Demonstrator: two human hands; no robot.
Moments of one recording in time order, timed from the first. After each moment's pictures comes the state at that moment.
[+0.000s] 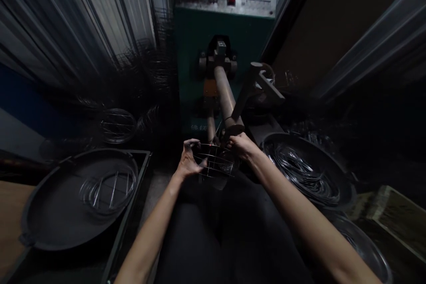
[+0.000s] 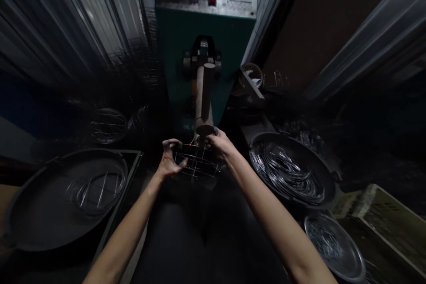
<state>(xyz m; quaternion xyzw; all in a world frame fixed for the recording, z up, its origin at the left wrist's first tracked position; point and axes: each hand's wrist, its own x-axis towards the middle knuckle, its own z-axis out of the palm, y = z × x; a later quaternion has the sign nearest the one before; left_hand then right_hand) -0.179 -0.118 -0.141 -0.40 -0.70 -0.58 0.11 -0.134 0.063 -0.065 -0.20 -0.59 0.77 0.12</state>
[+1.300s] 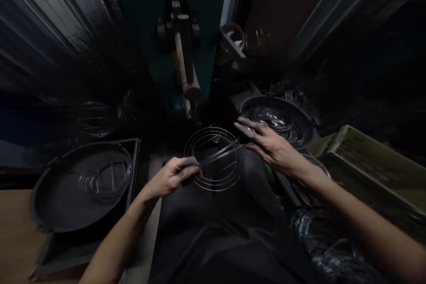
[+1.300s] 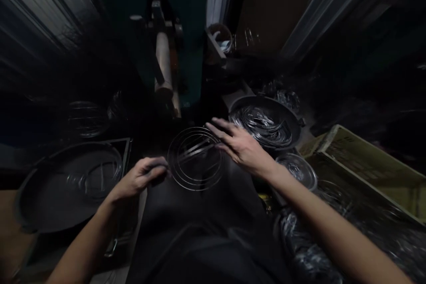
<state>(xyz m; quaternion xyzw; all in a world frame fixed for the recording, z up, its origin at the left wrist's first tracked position) -0.067 -0.172 -0.026 -0.44 -0.66 -0.50 -0.35 0.083 0.087 0.009 0.00 -0.97 0.19 0.14</state>
